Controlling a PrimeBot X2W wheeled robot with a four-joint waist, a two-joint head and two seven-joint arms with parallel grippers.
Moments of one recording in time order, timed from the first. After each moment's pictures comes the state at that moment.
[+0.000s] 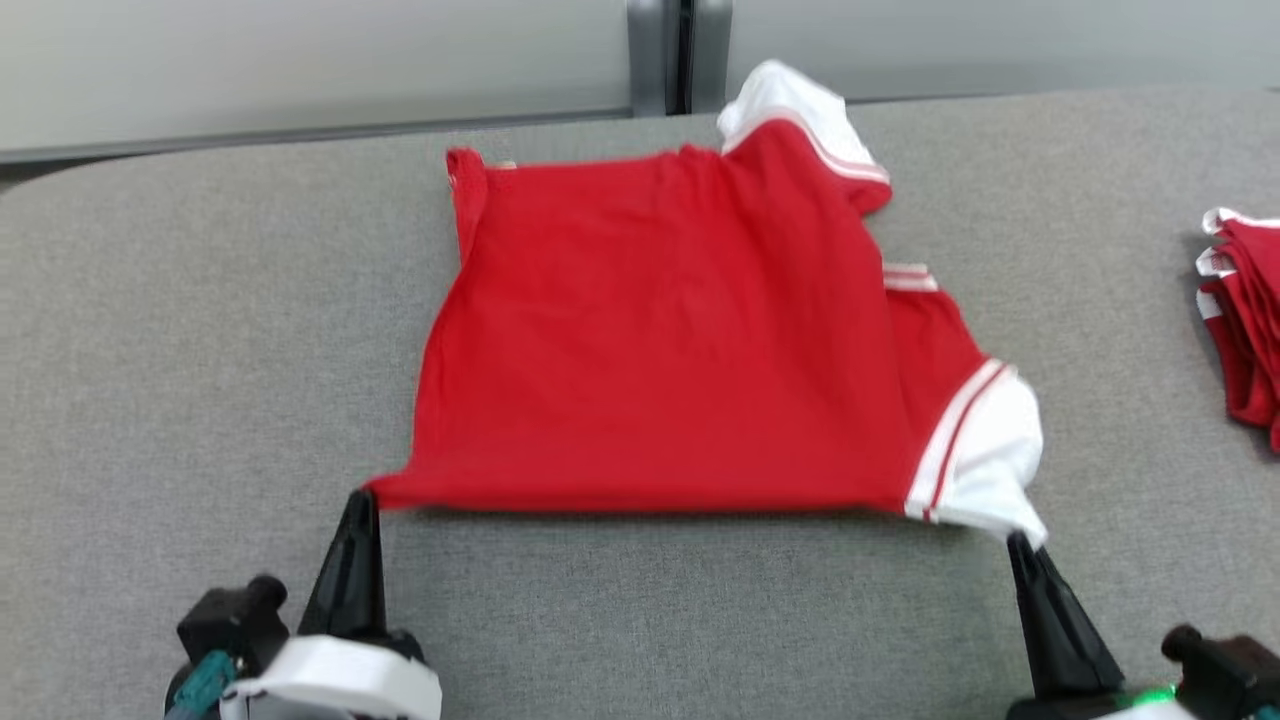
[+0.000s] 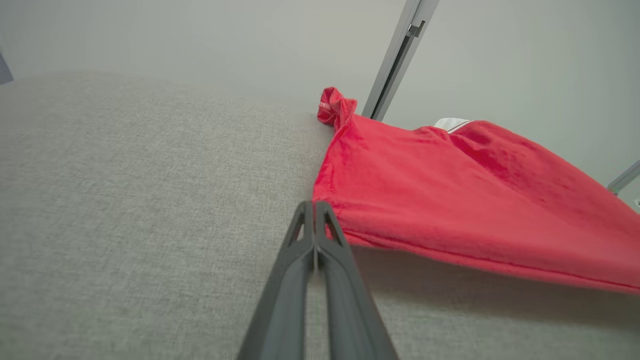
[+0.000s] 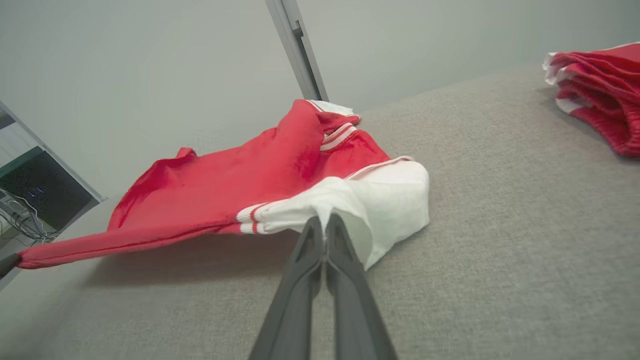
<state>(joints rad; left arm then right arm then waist) -0.04 0.06 -0.11 0.23 -0.40 0.03 -0.23 0.11 -0.13 0.16 0.03 0.44 0.13 -0.17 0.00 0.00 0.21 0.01</state>
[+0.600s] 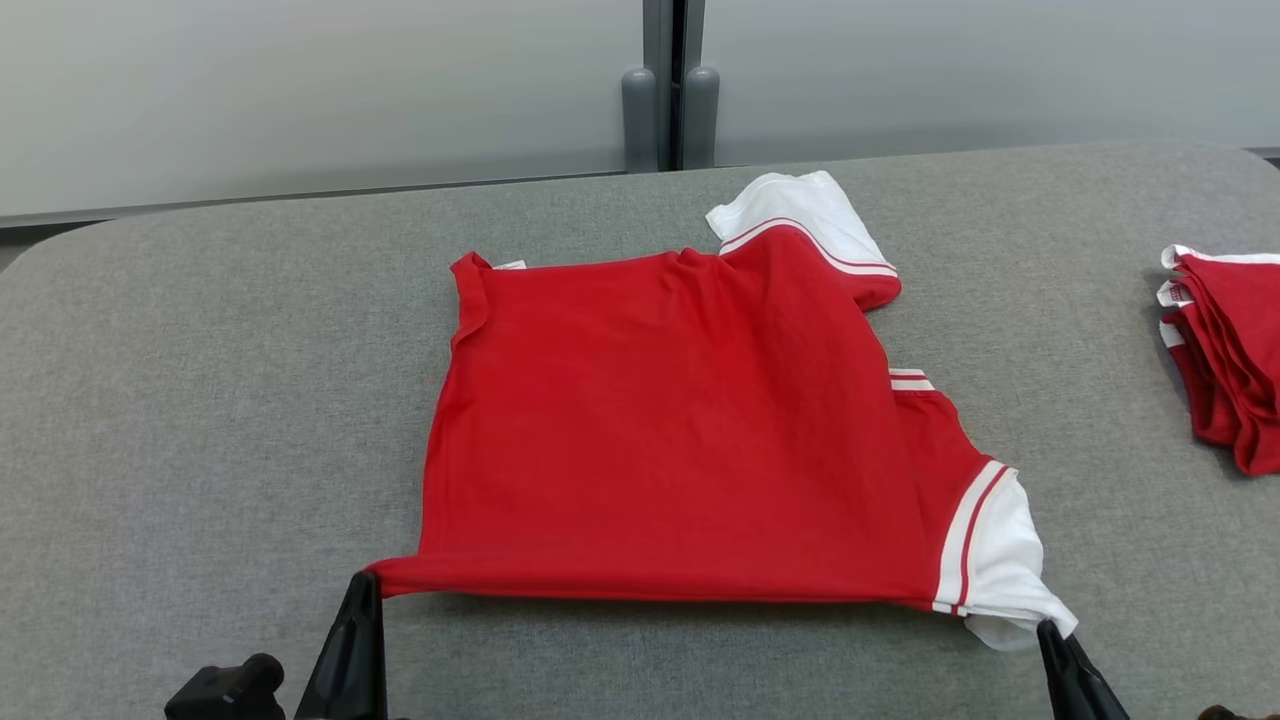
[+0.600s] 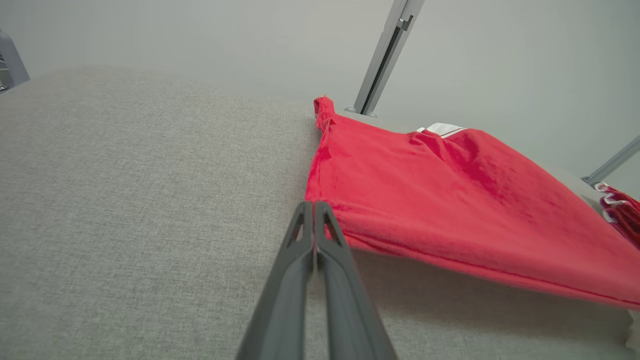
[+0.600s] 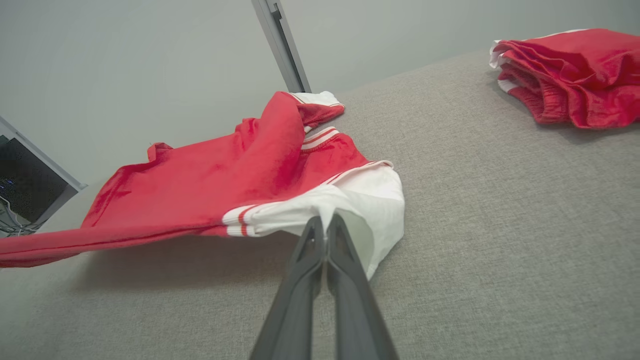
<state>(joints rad) 0.23 0.08 -0.13 -0.13 -0.40 0.15 -0.03 0.35 -0.05 0.05 -0.16 0.37 0.13 -0.01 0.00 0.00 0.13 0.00</state>
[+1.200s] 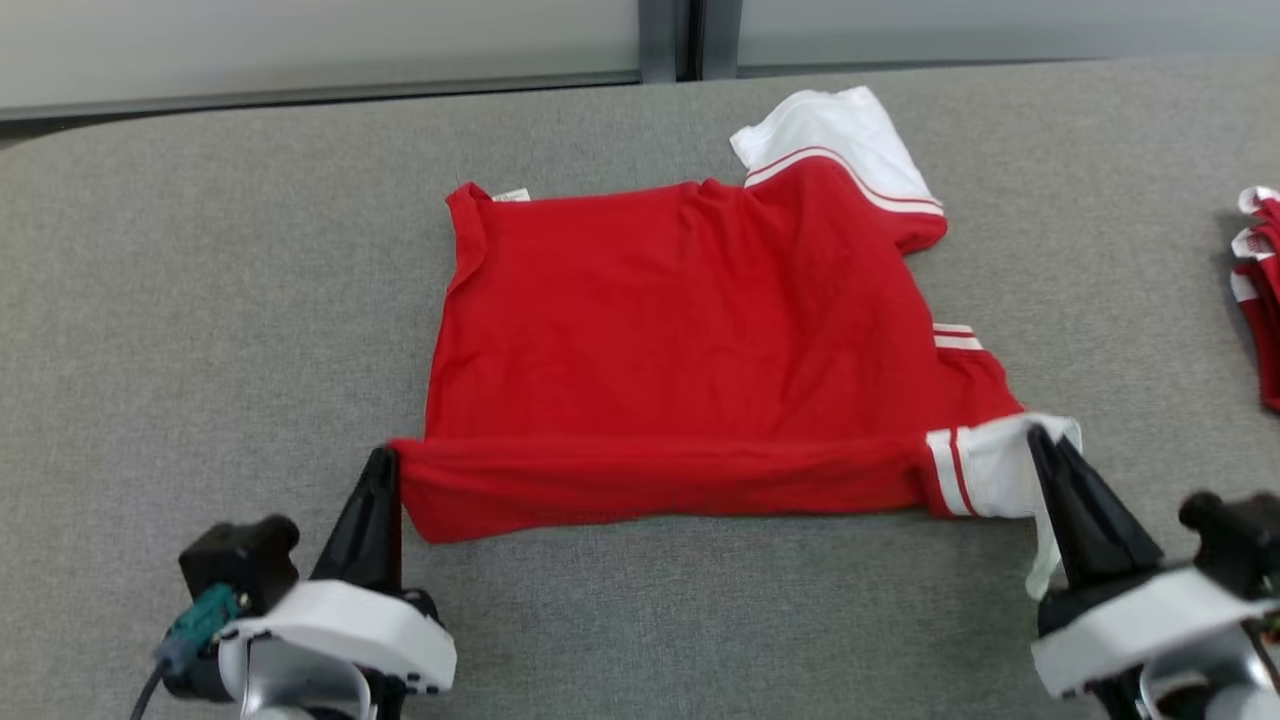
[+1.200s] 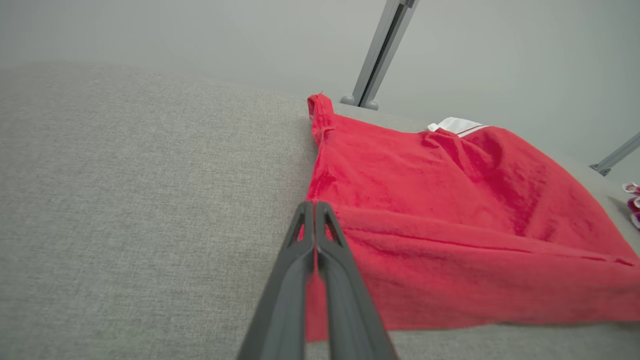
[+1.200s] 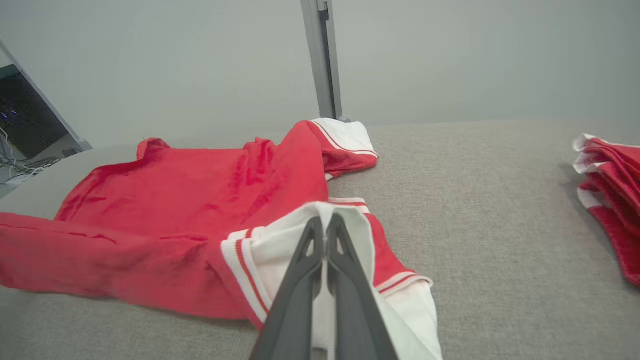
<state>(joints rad) 0.03 0.09 -0.17 -0.09 -0.40 0.13 0.05 0.07 -0.16 0.07 -0.16 0.31 0.13 0.12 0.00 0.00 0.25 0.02</state>
